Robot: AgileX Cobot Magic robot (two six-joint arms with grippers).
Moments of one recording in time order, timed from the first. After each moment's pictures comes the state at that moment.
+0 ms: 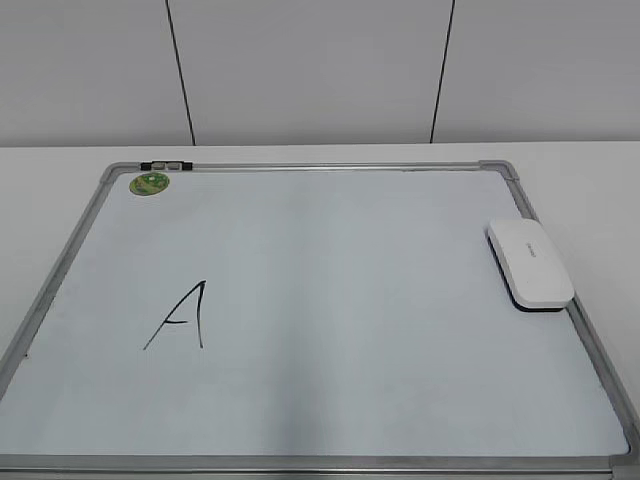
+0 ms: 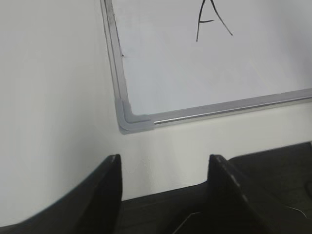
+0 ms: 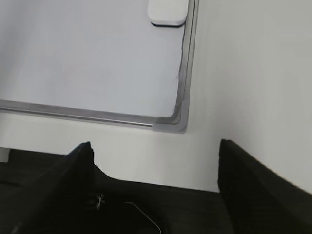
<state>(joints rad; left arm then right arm) 0.01 0.29 -0.55 -0.20 1.19 0.16 0.04 0.39 -0.64 0.11 1.19 -0.09</state>
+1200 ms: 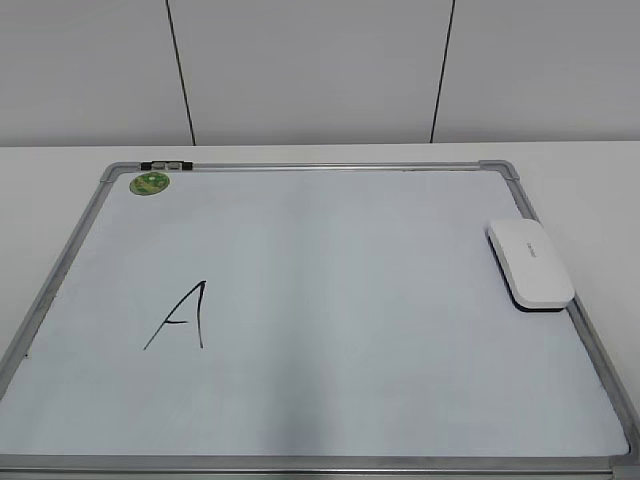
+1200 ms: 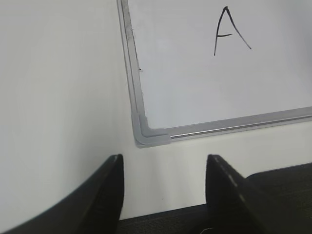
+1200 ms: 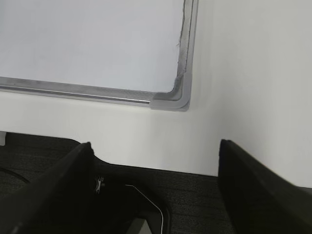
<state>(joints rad) 0.01 0.29 -0.51 -0.16 1.10 0.16 0.04 0.37 -0.49 0.11 1.13 -0.09</state>
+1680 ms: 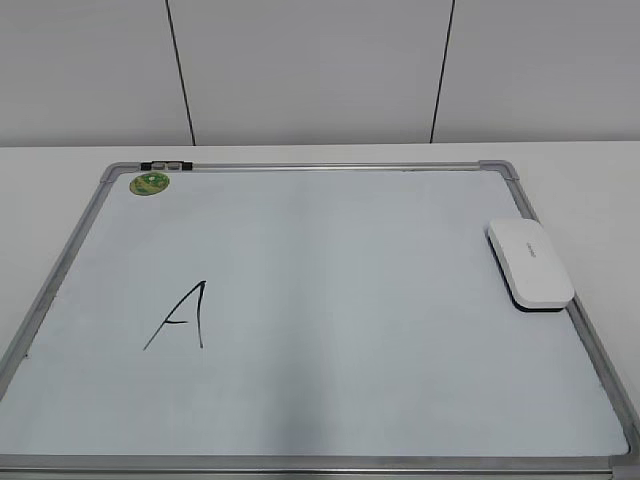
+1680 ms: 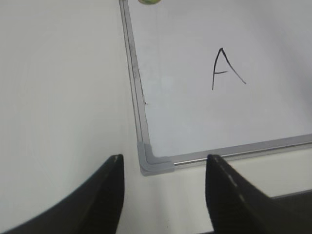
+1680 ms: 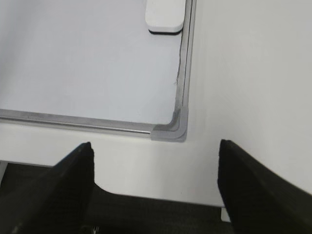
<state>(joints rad) 0.01 0.10 -0.51 -0.16 1.10 0.16 0.03 0.14 -0.49 0.11 1.13 -0.09</state>
